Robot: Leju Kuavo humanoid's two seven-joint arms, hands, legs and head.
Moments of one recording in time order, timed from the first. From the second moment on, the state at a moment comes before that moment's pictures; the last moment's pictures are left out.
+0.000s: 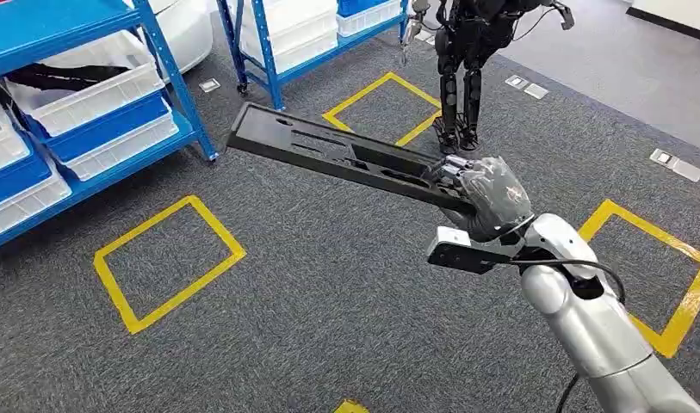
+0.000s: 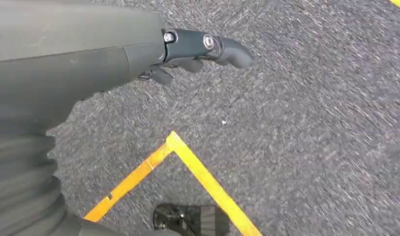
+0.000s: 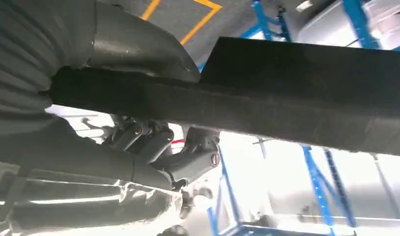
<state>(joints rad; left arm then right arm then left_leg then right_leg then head) -0.07 -0.04 0.05 -0.19 0.18 0.31 -0.45 -0.61 -0.36 0.58 -1.40 0.75 -0.07 -0.23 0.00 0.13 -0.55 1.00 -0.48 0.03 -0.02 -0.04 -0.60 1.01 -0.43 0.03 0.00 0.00</state>
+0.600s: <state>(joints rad) -0.09 -0.04 0.02 -0.19 0.09 0.30 -0.41 -0.47 -0.39 0.51 -1.49 0.78 -0.13 -0.19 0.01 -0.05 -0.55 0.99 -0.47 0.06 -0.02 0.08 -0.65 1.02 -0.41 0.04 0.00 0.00</state>
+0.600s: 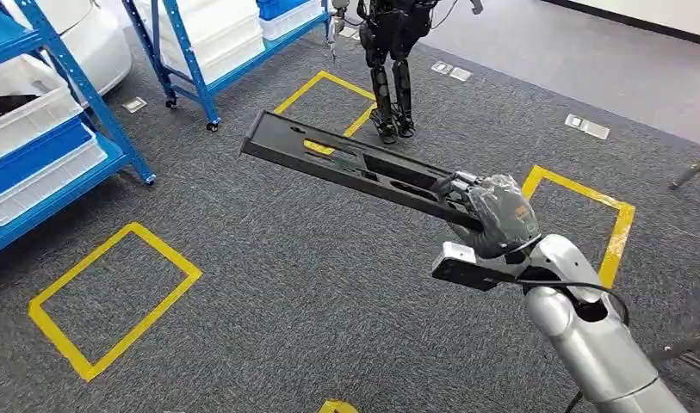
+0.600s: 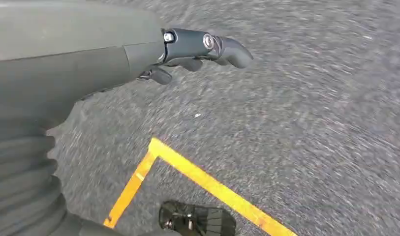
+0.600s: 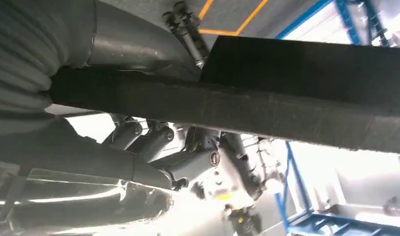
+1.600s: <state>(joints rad) -0.11 -0.04 -0.02 -0.19 0.02 0.30 -0.39 -0.38 -0.40 0.39 -1.53 0.79 -0.11 -0.19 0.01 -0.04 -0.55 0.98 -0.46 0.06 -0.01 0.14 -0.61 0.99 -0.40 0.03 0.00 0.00</state>
